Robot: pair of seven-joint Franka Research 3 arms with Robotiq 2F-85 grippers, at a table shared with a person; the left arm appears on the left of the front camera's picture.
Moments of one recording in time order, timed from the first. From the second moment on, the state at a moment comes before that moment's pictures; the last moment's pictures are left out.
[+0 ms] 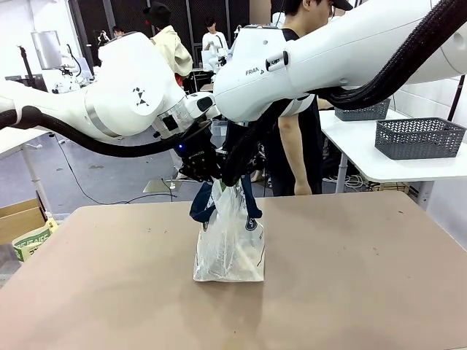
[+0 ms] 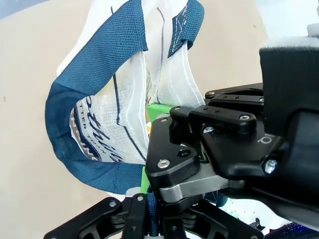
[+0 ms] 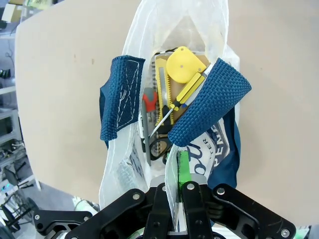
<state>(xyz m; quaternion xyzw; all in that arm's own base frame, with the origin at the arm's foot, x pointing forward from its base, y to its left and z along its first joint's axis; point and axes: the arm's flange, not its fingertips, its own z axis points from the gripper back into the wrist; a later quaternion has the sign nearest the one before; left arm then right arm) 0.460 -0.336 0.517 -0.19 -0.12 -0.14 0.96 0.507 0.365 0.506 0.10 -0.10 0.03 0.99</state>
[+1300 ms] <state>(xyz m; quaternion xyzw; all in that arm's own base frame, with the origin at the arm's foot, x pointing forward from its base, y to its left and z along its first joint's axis) 0.436 -0.331 0.543 -0.24 -0.13 -0.14 0.95 0.509 0.365 0.502 0.10 -0.09 0.03 0.99</state>
